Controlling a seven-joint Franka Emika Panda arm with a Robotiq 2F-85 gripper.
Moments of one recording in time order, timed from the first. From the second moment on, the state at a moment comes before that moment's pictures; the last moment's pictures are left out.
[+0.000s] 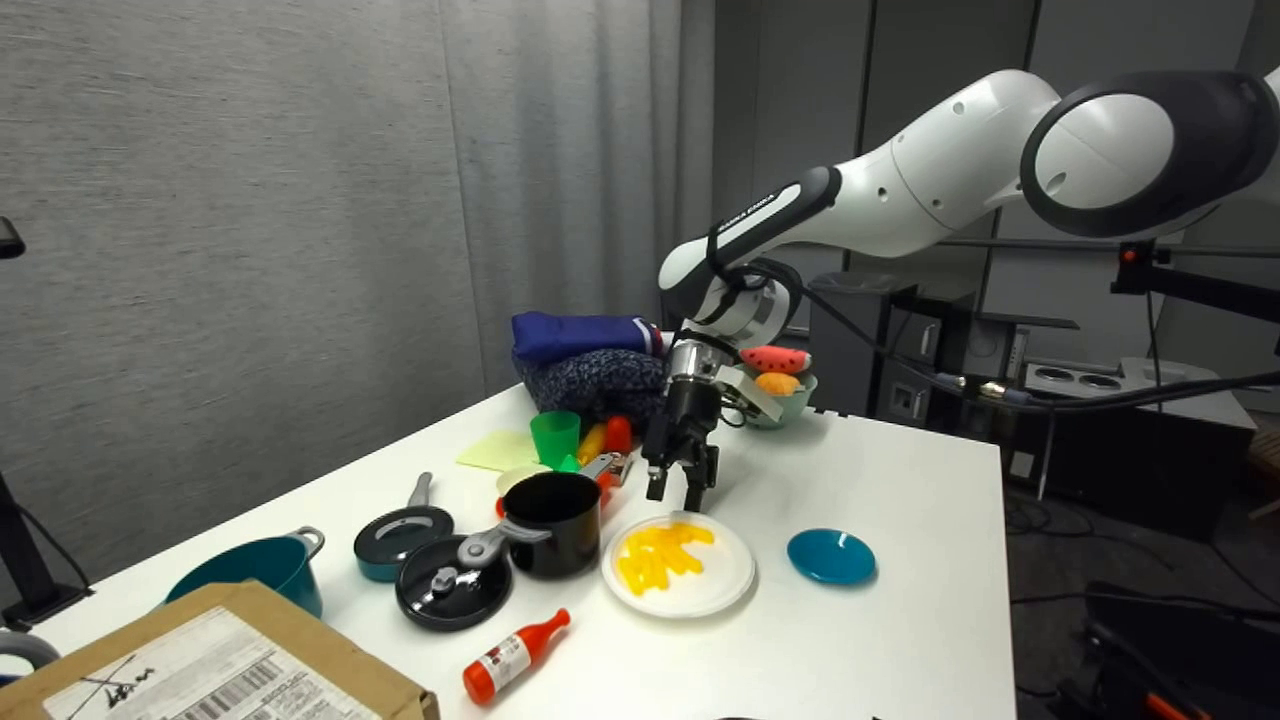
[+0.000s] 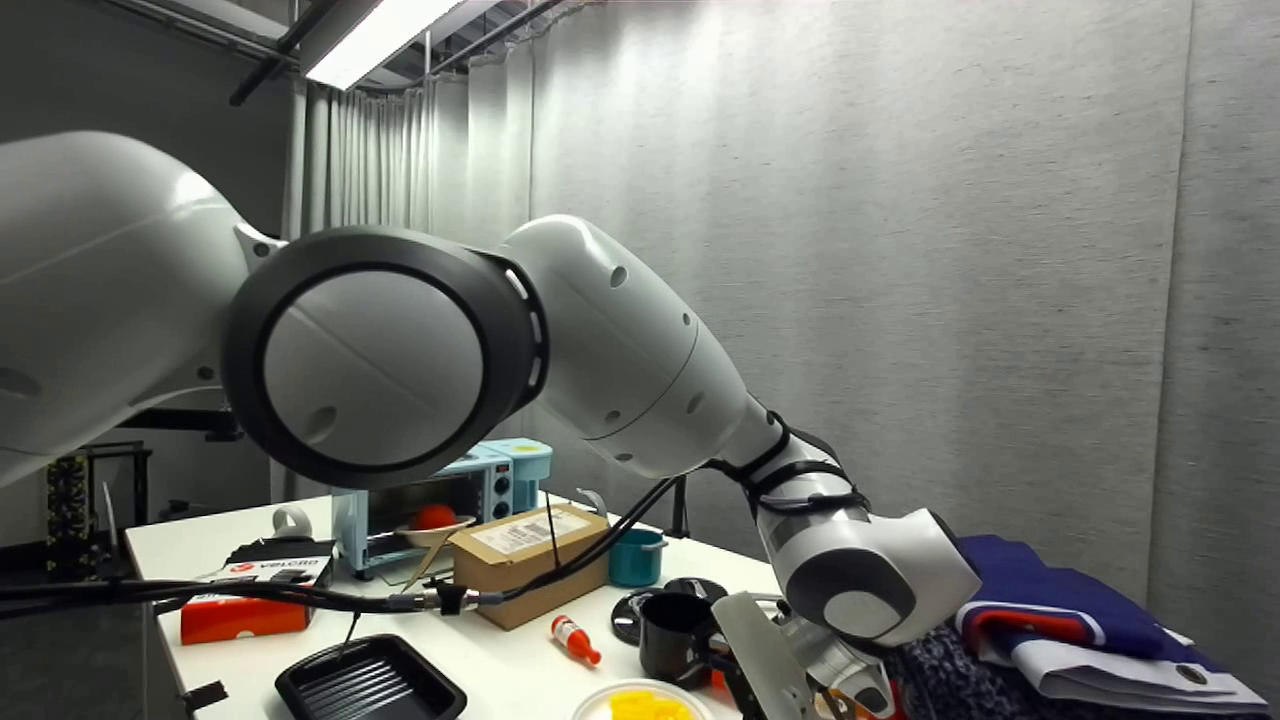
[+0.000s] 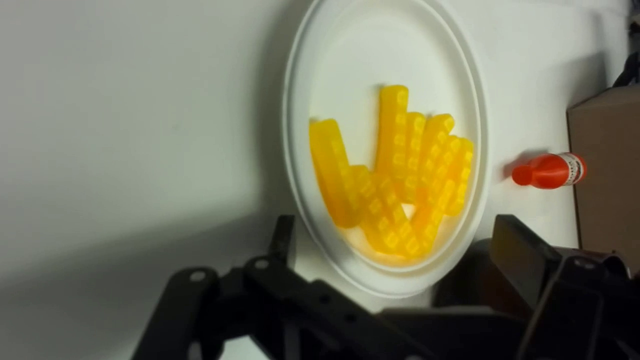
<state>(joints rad) -0.39 0.94 0.11 -1.29 0.53 1.77 -0.43</state>
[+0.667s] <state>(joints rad) -0.38 0.94 0.11 -1.29 0.52 1.77 -0.43</state>
